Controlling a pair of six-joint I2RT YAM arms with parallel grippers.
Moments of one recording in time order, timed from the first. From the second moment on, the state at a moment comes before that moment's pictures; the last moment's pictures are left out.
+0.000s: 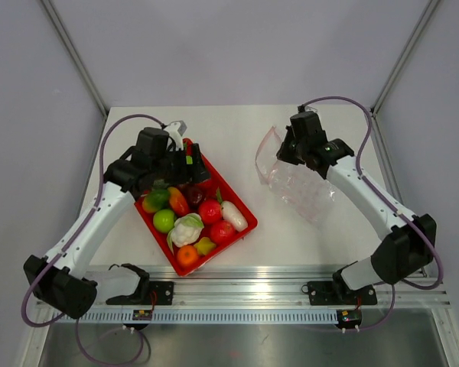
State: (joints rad) left arm -0.43 1.18 1.23 -0.77 0.17 -0.41; right arm 0.43 1.52 1.41 -0.63 0.15 0.63
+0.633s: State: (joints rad) left arm -0.57 1.44 1.23 -0.41 0.46 -0.69; right arm 0.63 1.31 1.20 -0.53 0.08 0.64
